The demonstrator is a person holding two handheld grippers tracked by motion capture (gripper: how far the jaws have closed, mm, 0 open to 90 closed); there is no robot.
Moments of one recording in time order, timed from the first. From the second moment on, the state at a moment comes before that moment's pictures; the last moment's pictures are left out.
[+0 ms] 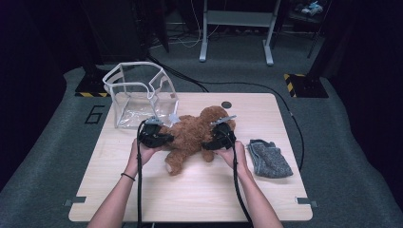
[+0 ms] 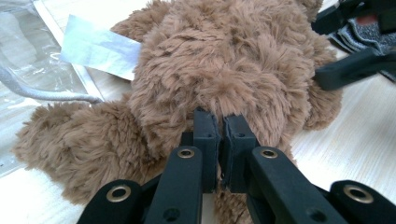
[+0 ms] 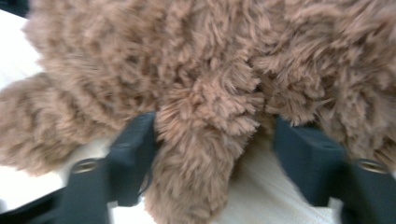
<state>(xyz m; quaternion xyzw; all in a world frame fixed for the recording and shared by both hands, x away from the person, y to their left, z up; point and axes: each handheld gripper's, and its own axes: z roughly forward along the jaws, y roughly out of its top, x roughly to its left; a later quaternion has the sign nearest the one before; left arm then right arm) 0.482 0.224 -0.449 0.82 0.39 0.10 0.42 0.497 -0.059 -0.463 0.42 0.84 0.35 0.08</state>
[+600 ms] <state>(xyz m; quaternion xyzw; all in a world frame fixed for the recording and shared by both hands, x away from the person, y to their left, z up) 0.486 0.223 -0.445 0.82 0.39 0.12 0.41 0.466 -0.053 -0.466 0.39 0.84 0.36 0.08</state>
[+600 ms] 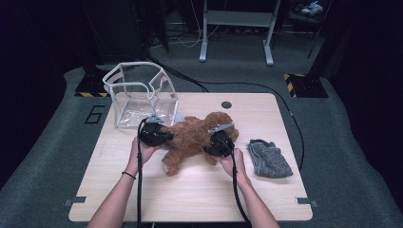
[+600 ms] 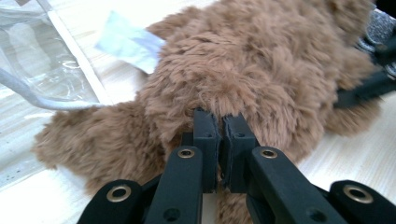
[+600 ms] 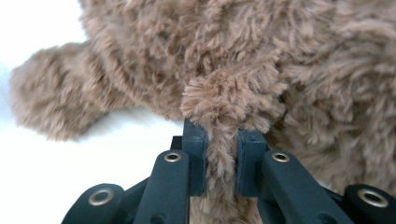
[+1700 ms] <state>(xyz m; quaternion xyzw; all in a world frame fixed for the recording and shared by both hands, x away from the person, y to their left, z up) 0.493 0.227 -0.447 0.81 0.39 0.12 0.41 0.486 -0.139 -0.451 0.46 0.80 0.37 0.06</state>
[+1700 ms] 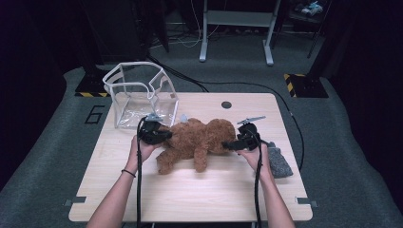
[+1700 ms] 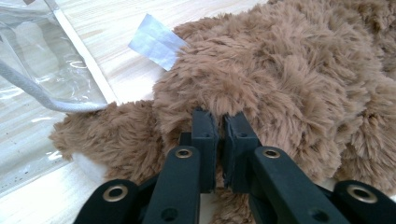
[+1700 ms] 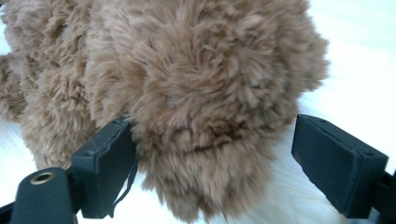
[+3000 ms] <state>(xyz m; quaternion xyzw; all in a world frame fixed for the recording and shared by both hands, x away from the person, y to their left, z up) 0.498 0.202 -0.454 0.81 0.39 0.09 0.42 0.480 -0.119 -0.465 0.45 0.80 0.38 0.10</state>
